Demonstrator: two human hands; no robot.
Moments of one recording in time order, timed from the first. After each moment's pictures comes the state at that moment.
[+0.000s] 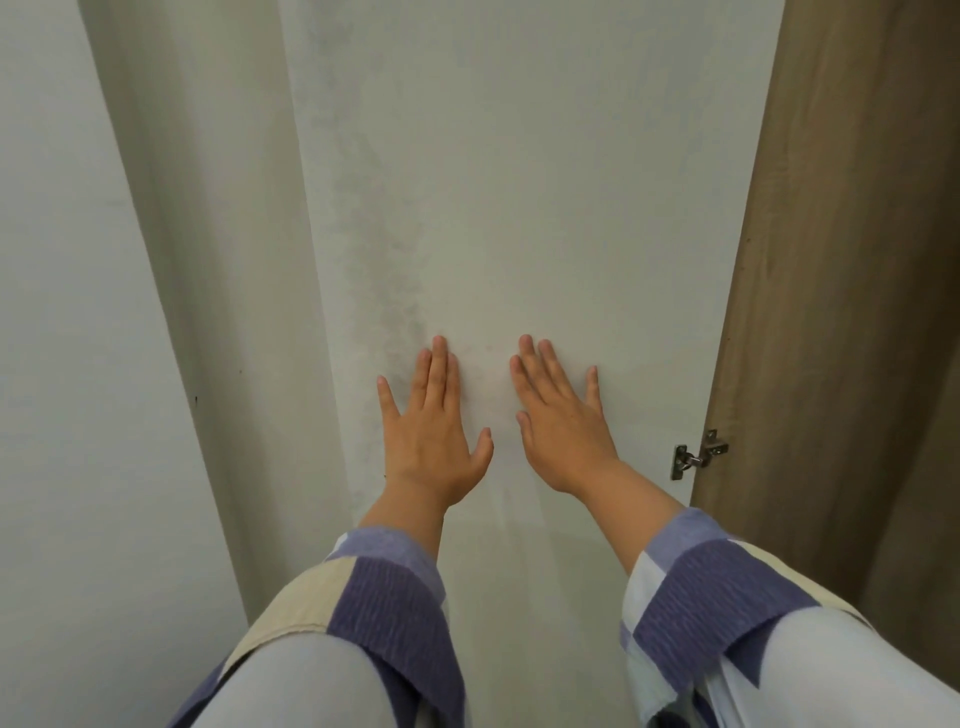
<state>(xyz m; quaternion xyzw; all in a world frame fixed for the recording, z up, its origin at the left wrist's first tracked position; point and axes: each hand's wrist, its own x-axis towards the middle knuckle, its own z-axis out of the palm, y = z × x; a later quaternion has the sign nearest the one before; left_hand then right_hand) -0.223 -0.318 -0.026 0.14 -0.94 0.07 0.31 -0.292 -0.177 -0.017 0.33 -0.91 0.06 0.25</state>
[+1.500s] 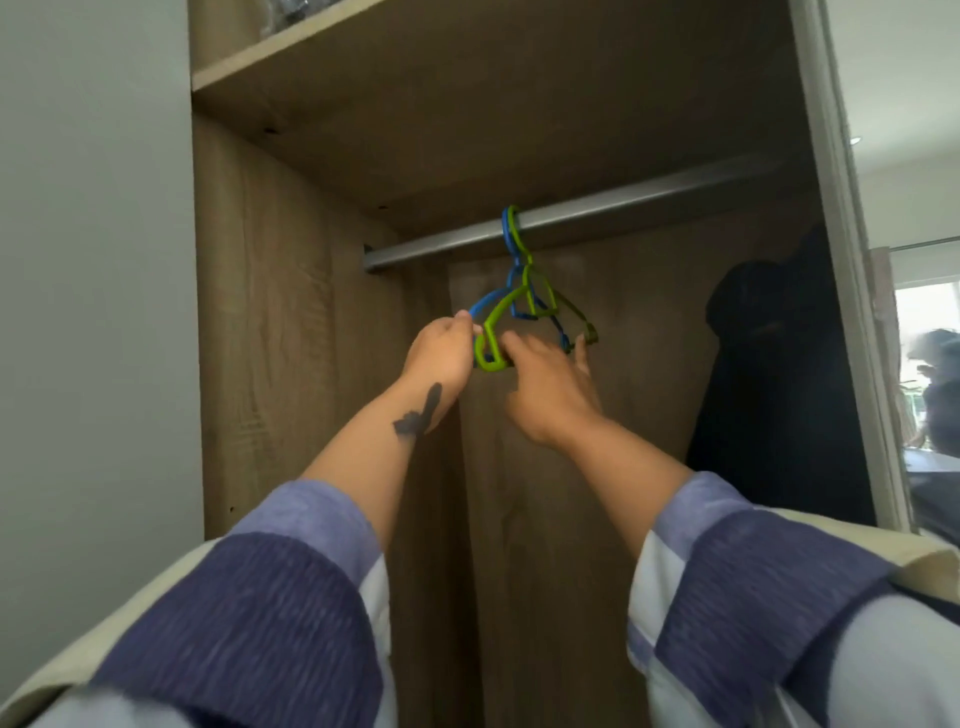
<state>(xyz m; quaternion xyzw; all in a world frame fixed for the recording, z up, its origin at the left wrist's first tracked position) -0.376 0.088 0.262 -0.32 -0.69 -0.62 0.19 -0.321 0.189 0.223 -0.07 -0.88 0.03 0.46</state>
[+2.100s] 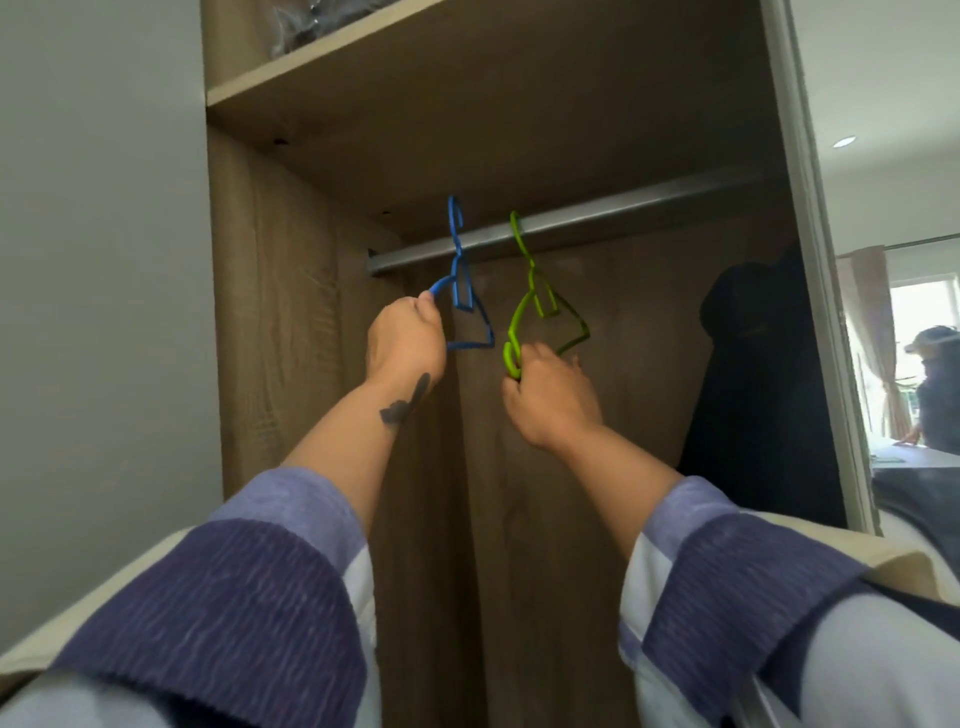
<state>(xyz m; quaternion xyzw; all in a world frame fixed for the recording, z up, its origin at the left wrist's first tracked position) -0.355 0.056 0.272 -0.24 -0.73 -0.54 0.34 -0.316 0.178 0.217 -0.11 -0.87 0.10 0.47</state>
